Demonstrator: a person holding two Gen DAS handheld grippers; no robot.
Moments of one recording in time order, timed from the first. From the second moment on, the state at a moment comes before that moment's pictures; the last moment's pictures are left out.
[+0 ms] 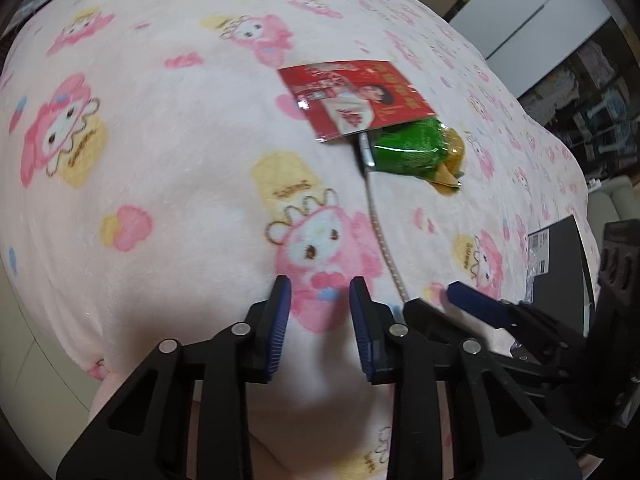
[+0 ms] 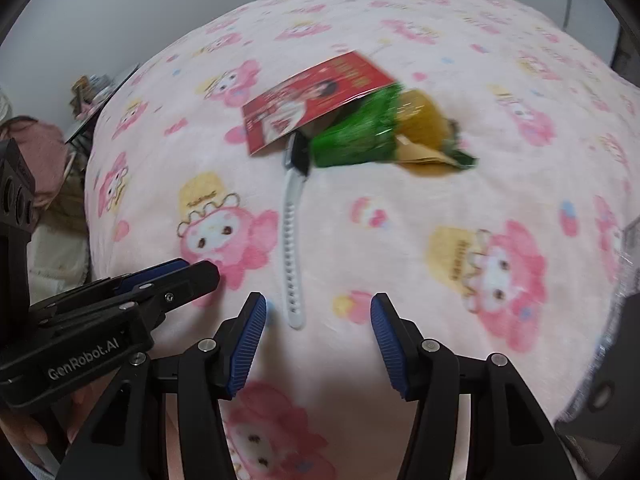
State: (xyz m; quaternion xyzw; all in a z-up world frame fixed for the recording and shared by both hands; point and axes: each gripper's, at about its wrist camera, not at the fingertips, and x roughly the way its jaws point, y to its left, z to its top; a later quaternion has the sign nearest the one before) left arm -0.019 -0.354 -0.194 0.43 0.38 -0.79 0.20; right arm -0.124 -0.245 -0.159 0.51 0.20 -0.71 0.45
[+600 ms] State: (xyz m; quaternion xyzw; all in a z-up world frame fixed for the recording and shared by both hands) left arm -0.034 -0.292 -0.182 0.46 0.34 -0.81 0.14; right arm -0.110 -0.174 -0.136 0.50 0.17 -0.71 0.45
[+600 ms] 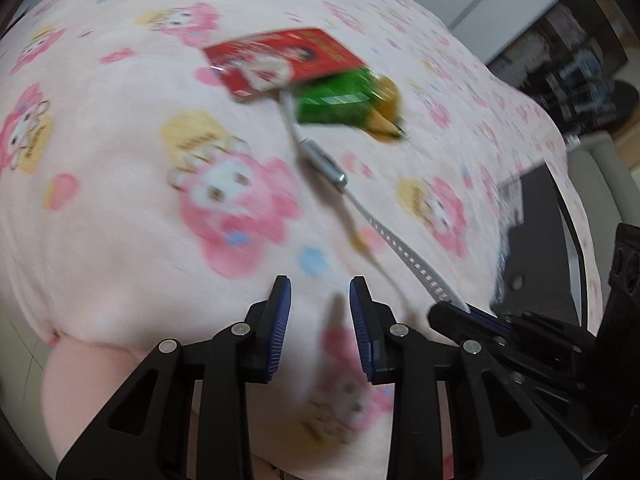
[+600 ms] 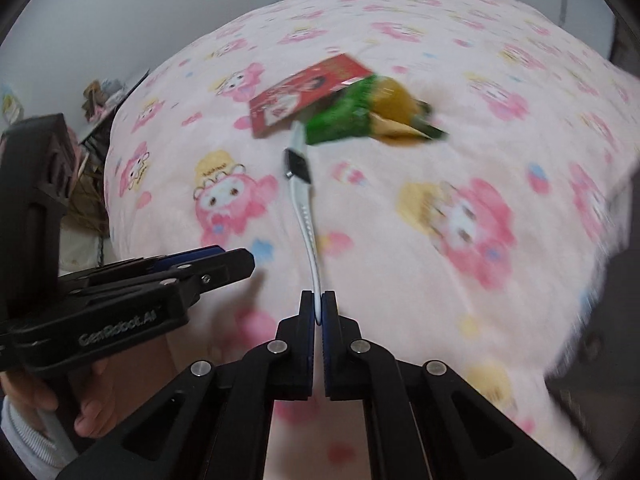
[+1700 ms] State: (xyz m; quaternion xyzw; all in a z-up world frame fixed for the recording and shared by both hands) left arm -0.108 -0.111 -0.194 0.57 0.23 -0.78 -0.03; right arm -0.132 0.153 -0.146 0.57 -0.02 -0.79 0.21
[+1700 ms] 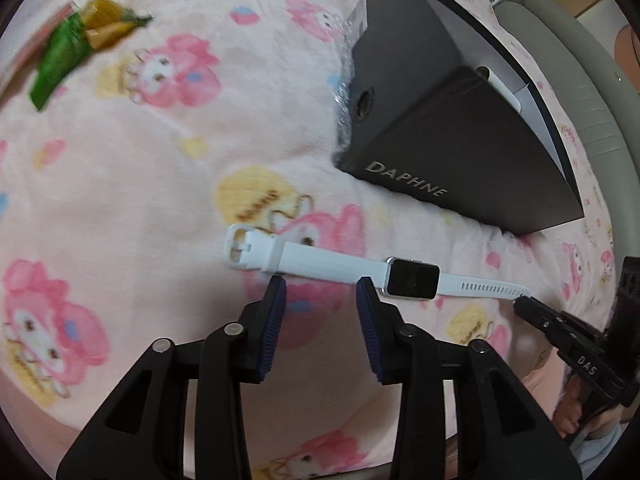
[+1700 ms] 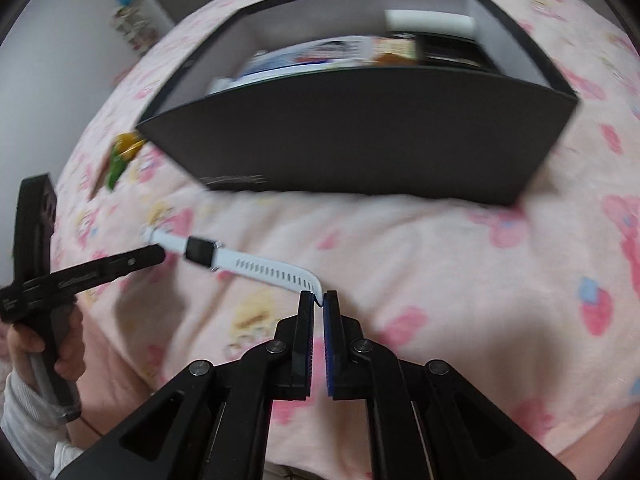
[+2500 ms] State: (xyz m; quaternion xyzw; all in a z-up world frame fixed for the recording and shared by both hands) left arm -0.099 -0.114 -0.175 0.56 0.26 -0.78 -0.02; right arm -0.154 0.149 -0.146 0.55 -0.05 -0.81 0.21
